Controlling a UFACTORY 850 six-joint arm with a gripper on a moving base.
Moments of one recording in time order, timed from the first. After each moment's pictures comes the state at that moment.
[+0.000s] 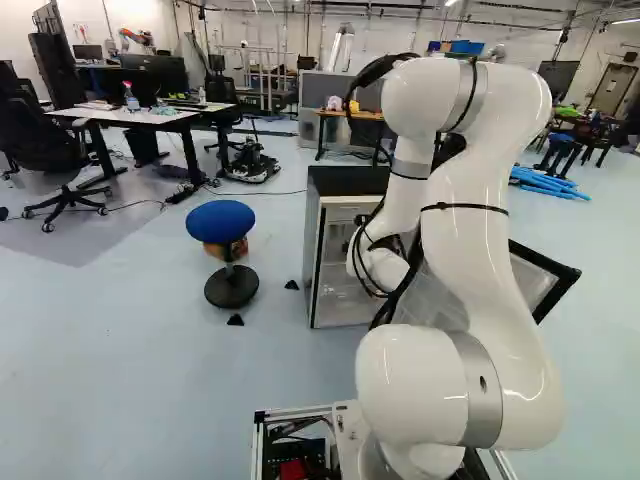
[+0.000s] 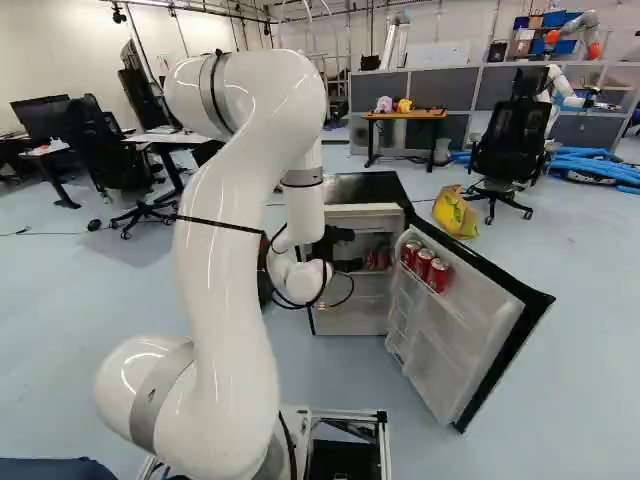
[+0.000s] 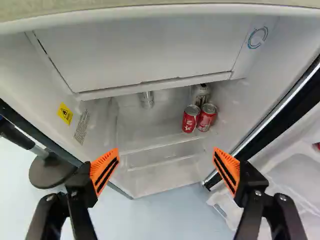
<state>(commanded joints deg) -13.3 -40.5 -33.6 -2.5 68.6 0.0</state>
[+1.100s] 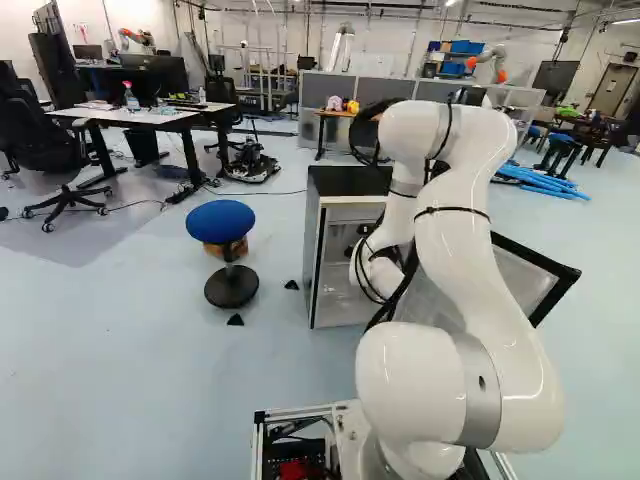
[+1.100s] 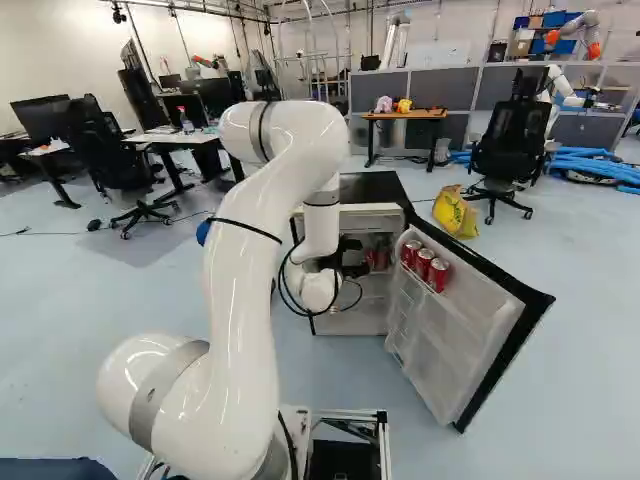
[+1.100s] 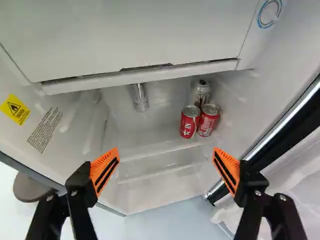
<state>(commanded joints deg) -16.1 -53.4 -43.3 -4.7 75.2 0.0</state>
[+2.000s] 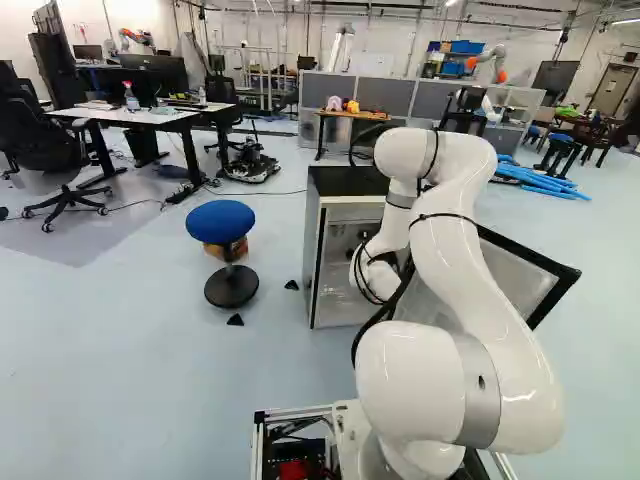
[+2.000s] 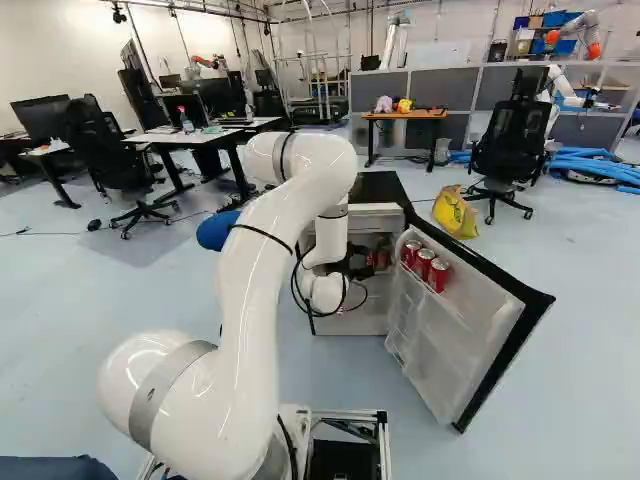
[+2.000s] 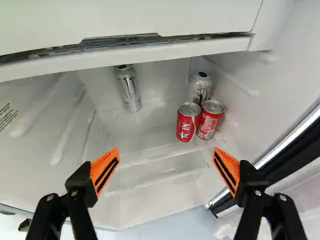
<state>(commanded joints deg) -16.9 -62.2 -53.6 -4.7 75.2 0.0</state>
